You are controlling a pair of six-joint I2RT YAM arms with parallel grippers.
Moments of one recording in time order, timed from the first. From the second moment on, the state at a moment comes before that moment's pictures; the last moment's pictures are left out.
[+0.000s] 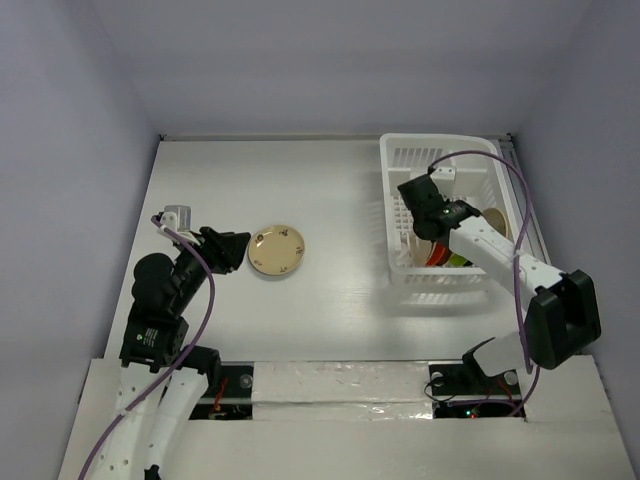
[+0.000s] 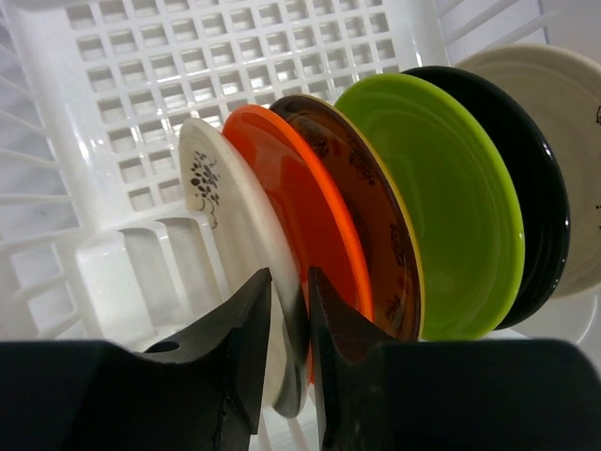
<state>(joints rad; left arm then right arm) -0.19 0.44 0.68 -0.32 0.23 -0.49 0.49 1.43 1.13 -0.68 0.71 0.49</state>
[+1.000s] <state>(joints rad) -0.19 0.43 0.68 -0.32 0.23 -0.49 0.64 1.32 1.38 -0.91 0.94 0.45</state>
